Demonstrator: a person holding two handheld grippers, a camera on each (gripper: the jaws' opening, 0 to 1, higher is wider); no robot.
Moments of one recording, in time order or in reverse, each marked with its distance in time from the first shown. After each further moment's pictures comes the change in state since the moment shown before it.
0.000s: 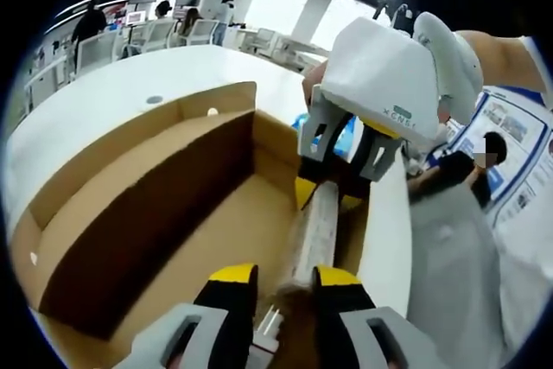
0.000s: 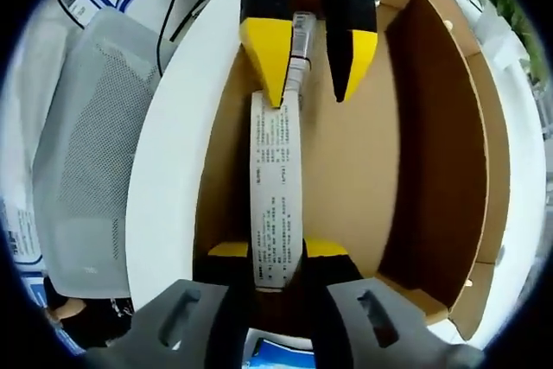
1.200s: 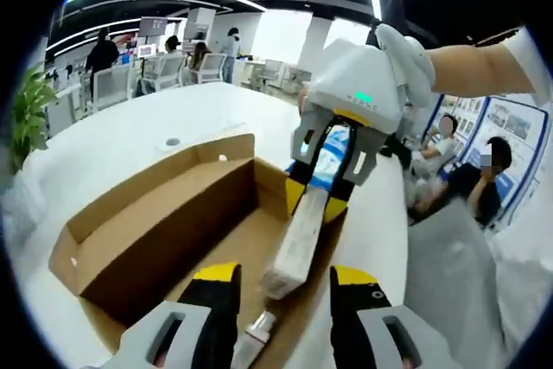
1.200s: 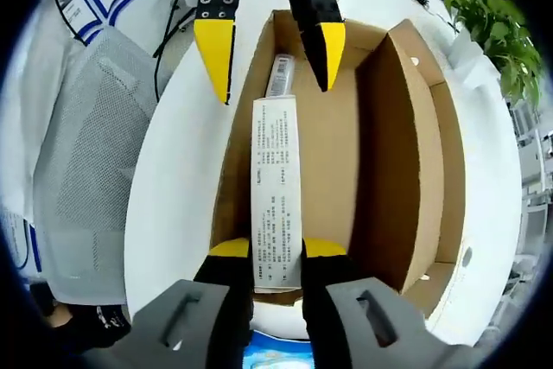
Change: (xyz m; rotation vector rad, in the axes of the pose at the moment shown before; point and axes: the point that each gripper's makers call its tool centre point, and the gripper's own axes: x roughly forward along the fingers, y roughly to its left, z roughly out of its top) left arm -0.060 -0.022 0.030 0.039 -0.203 0.110; right arm -0.055 -0.010 0.023 -0.008 -0.088 -0.138
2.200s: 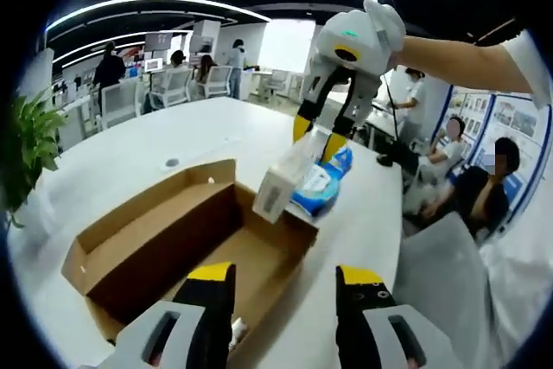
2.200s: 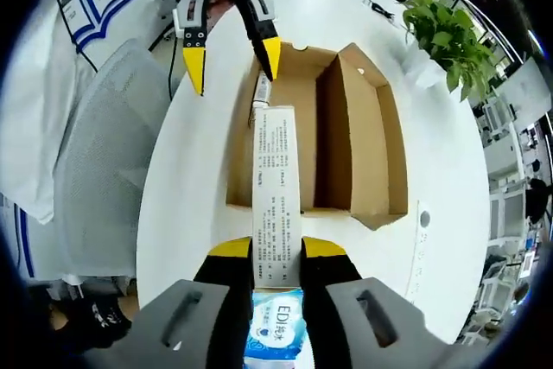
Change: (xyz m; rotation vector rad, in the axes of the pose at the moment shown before) left arm 0.002 -0.054 0.020 0.030 -0.011 0.050; right arm -0.110 0.004 -0.057 0.032 -0.036 -0.130
